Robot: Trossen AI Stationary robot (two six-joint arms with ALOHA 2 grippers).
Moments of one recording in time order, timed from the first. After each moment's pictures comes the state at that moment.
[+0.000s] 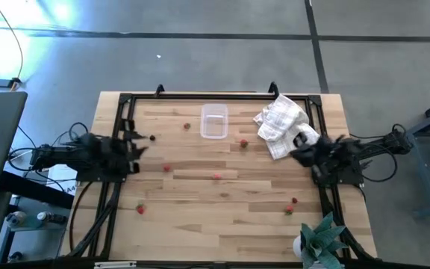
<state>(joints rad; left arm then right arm) 0.10 0.03 0.02 0.62 -0.03 0.34 0.25 0.20 0.01 0.76 0.15 0.25</state>
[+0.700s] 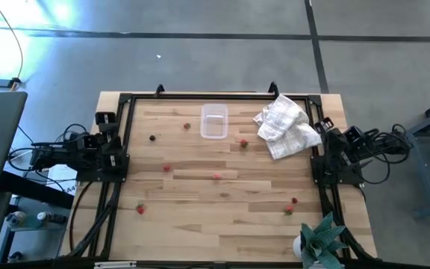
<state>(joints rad) 0.10 0.03 0.02 0.94 -0.01 0.33 0.26 0.20 0.01 1.24 0.21 0.13</state>
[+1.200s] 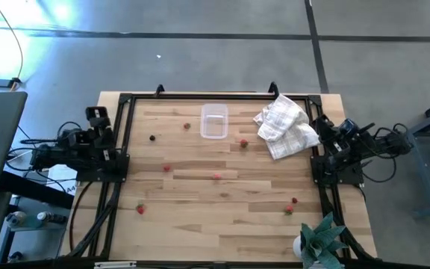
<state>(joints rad) 0.10 0.03 0.14 0.87 -0.05 0.40 0.26 0.20 0.12 1.00 0.47 0.14</state>
